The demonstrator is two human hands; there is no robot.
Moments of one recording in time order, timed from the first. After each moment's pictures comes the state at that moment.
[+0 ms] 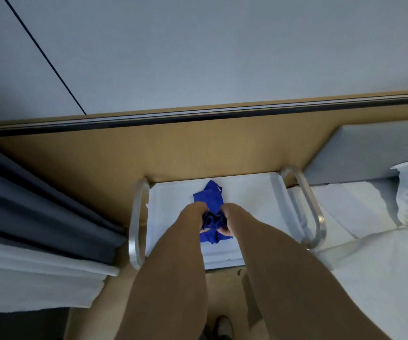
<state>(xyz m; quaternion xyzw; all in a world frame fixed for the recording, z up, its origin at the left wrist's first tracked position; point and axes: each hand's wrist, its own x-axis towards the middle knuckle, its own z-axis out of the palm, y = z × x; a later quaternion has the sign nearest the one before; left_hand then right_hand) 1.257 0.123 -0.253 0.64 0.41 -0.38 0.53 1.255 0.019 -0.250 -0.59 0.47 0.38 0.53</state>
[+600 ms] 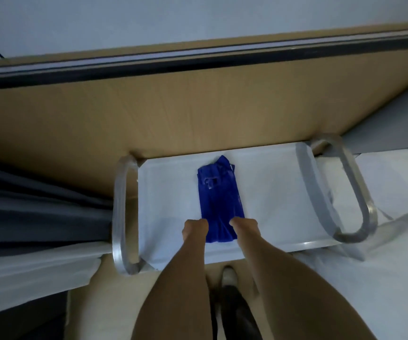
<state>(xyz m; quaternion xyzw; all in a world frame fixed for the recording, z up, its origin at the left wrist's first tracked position) 1.287 0.152 -0.462 0.68 0.49 -0.36 0.41 1.286 0.023 -0.465 -0.66 0.54 0.31 0.42</state>
